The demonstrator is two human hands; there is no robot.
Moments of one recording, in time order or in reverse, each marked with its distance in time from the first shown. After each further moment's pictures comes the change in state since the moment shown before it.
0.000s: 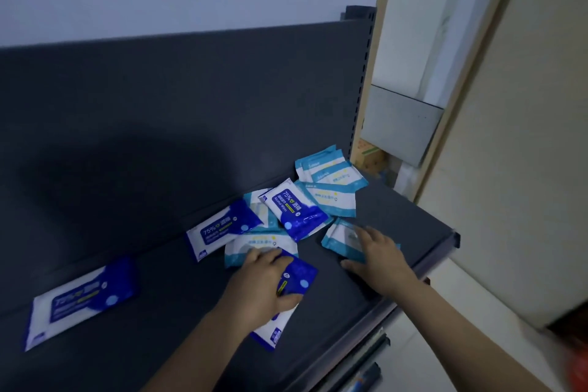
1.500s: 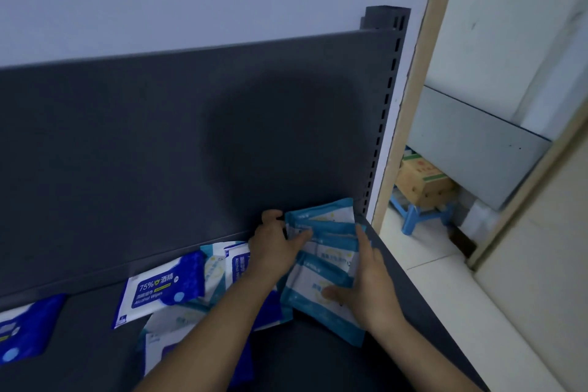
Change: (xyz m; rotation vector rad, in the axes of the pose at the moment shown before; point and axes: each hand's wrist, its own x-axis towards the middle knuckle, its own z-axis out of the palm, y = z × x) left_hand 0.237 0.029 -0.001 -0.562 0.444 -0.604; right_hand 0.159 0.056 -0.030 0.596 -0.025 -0.195
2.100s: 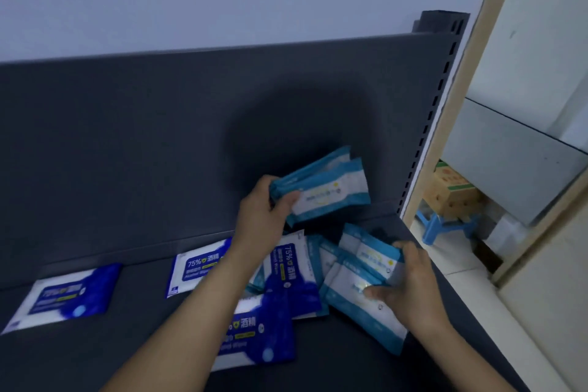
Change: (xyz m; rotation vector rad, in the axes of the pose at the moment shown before) left_hand -0.032 0.006 -0.101 -0.323 0.190 0.224; right_hand -0.019 -0.012 0.000 0.047 0.101 -0.013
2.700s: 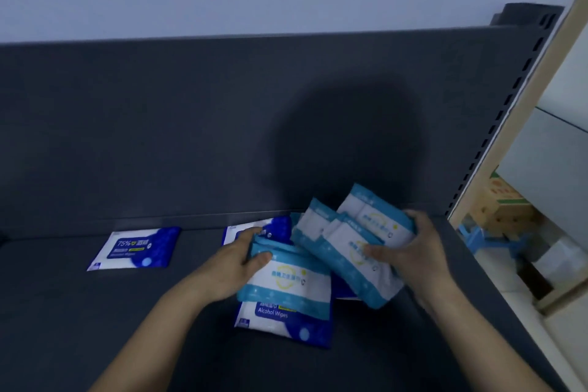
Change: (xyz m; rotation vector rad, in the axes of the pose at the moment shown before) left_hand -0.077 -0.061 -0.108 0.471 -0.421 -0.379; right_hand 0.010 -0.060 0.029 0.459 -0.109 0.048
